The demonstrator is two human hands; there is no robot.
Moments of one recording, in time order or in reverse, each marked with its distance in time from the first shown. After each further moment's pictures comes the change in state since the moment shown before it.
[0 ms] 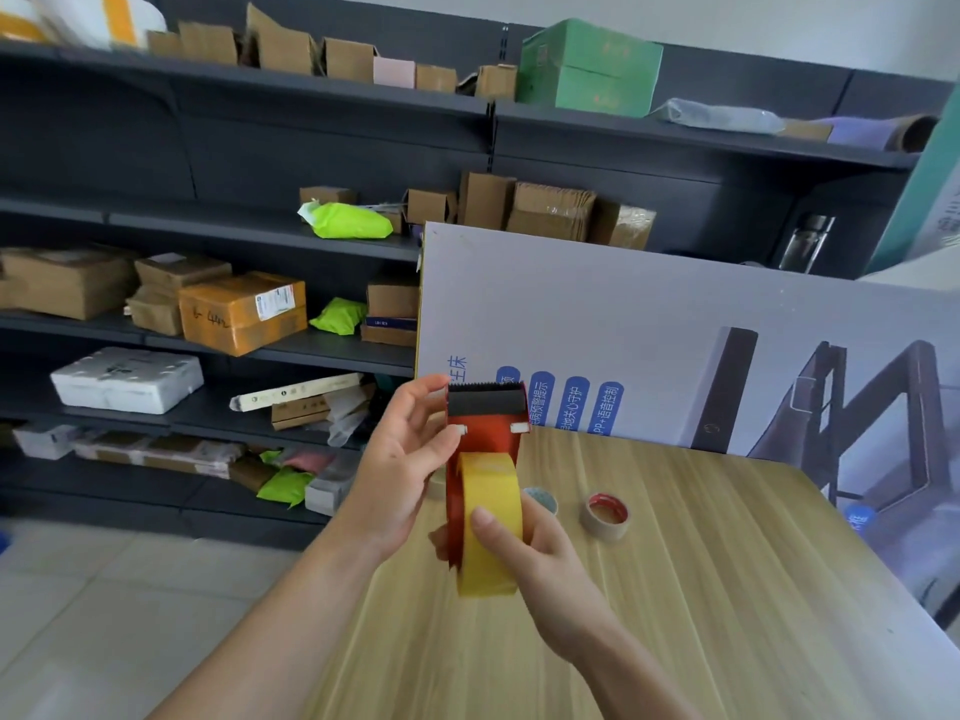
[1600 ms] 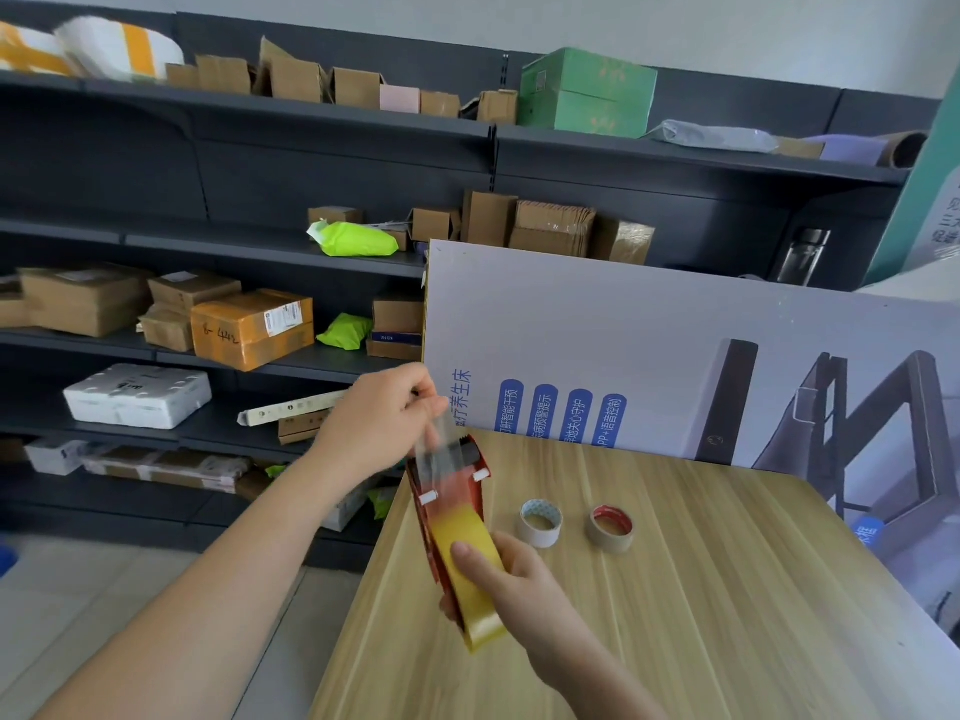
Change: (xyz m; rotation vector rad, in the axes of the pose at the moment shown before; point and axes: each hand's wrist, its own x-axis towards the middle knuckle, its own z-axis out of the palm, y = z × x) left_hand 0.034 0.053 -0.016 1.272 -0.019 0.094; right_hand -0.003 0.010 0.013 -0.200 0.042 0.266
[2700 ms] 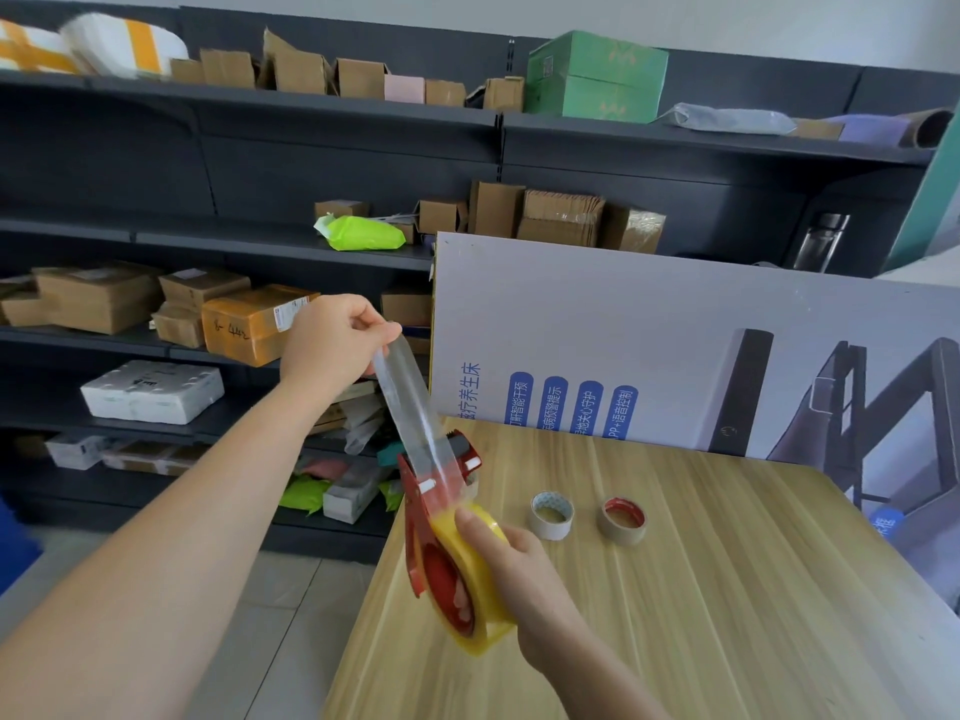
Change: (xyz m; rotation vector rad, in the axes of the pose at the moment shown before) left_hand 0.044 -0.029 -0.038 -0.117 0.335 -0.132; right_hand 0.011 -0.007 0.011 0.155 0.084 0.002
